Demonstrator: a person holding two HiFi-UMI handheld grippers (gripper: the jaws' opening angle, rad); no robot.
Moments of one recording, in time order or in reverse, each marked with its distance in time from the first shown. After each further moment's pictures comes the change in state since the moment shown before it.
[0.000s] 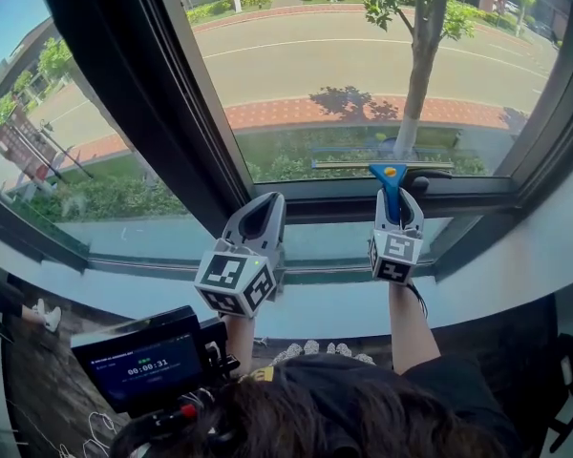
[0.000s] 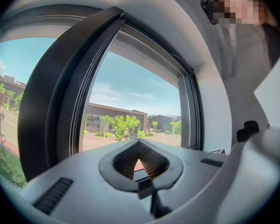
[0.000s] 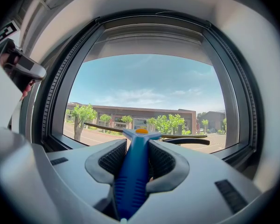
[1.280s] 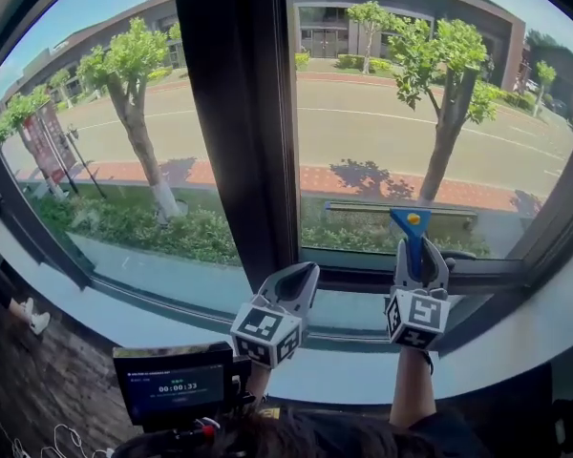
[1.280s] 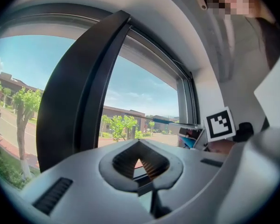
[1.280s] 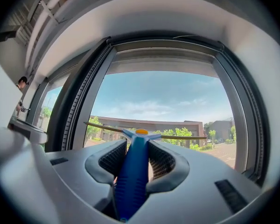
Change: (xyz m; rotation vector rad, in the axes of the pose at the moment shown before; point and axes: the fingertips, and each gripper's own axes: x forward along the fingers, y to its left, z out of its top) left arm -0.021 0.031 -0.022 -0.005 -0.001 -0.039; right arm -0.022 0.069 0.125 -0.006 -0.173 0.077
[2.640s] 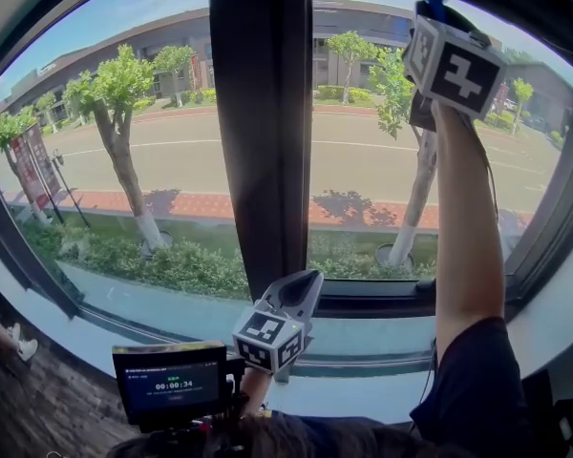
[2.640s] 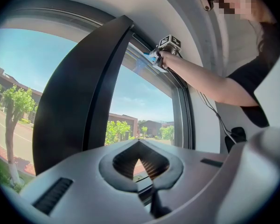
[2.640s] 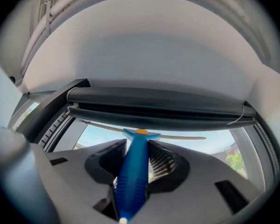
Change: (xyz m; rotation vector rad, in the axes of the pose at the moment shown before) left arm -0.004 0.023 0.038 0.006 -0.081 -0.104; right arm 0.091 0.015 0.457 -0.072 -0.520 -0.157
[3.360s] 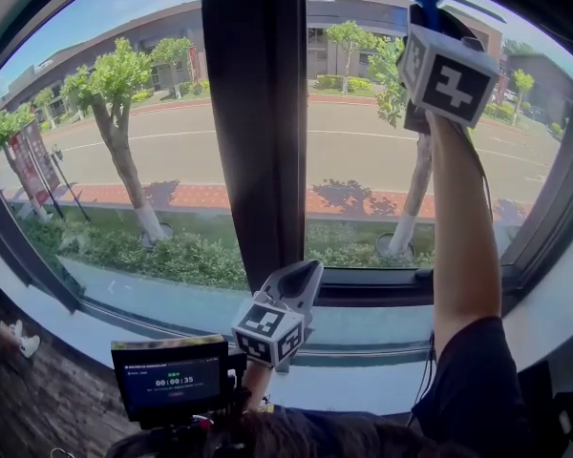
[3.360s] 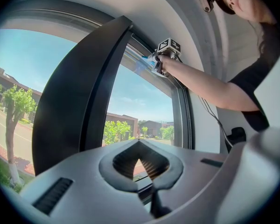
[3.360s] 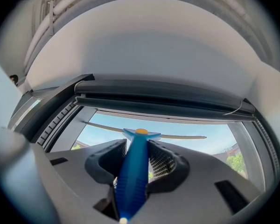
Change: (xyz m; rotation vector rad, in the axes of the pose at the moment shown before) left arm 0.000 -0.002 0.006 -0.002 -0.001 0.005; right arm -0.005 0.003 -0.028 -0.018 0.032 0.005
